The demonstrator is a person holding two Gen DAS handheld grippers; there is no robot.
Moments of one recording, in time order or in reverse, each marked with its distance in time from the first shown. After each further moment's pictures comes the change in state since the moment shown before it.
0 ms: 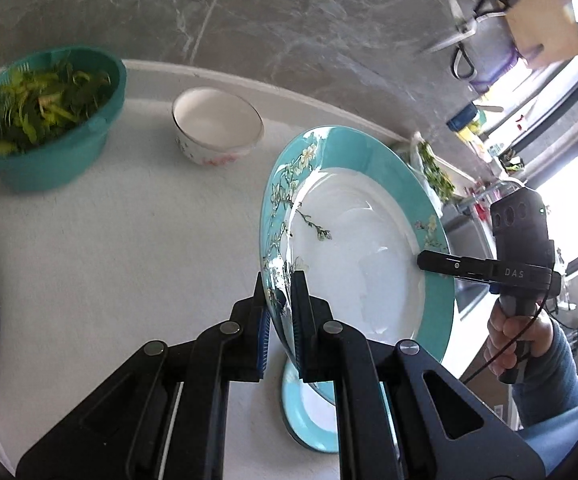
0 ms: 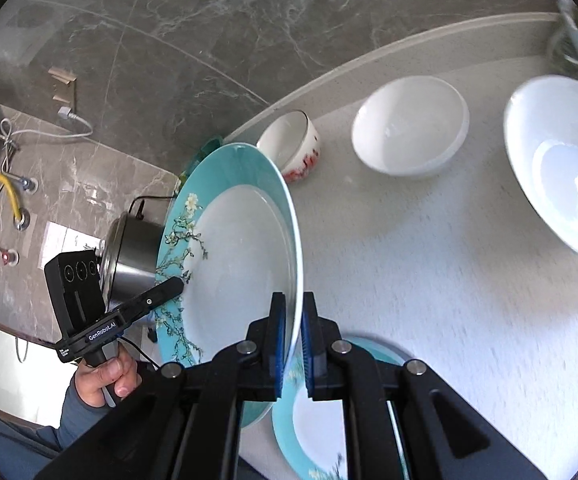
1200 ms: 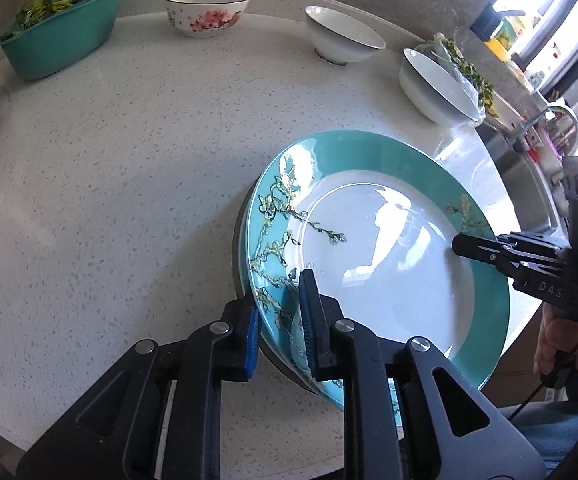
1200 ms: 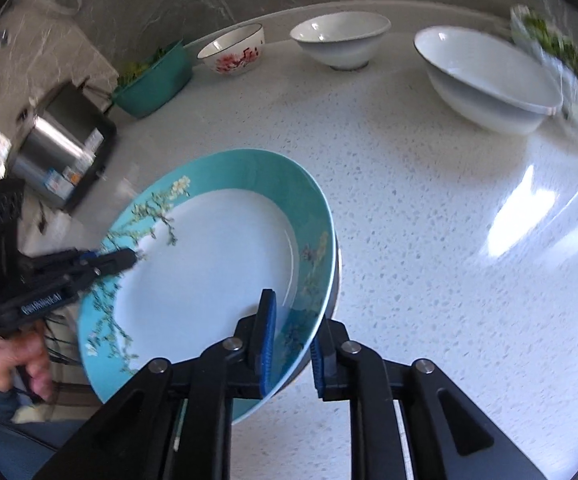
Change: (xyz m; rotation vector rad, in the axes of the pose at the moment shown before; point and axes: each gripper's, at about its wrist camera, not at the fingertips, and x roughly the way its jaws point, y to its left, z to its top) left arm 0.081 -0.059 -0.154 0.056 0.082 0.236; right arm 0.013 -0.033 -0.120 -0.297 0.045 -0.399
